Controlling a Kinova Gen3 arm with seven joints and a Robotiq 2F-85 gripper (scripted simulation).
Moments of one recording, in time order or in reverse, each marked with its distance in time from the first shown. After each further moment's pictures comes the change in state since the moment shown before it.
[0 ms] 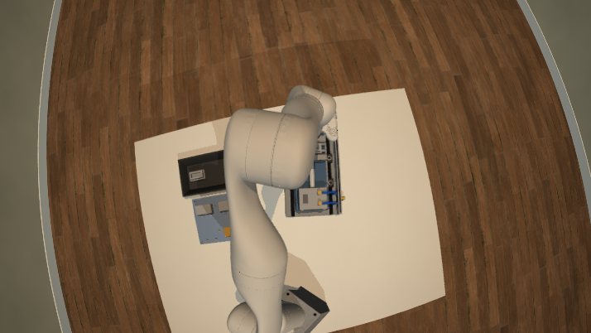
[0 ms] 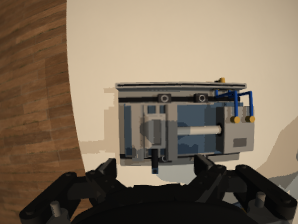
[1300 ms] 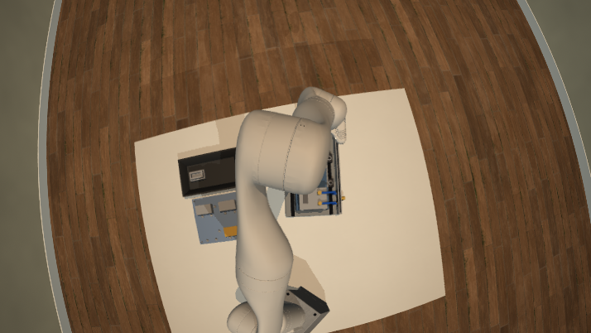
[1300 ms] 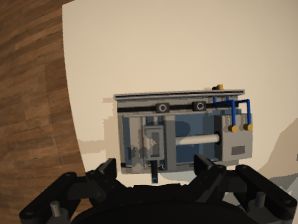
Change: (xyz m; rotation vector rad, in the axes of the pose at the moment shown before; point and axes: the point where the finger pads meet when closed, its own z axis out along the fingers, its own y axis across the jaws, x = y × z) arm 0.021 0.004 -0.004 0.011 -0.002 0.032
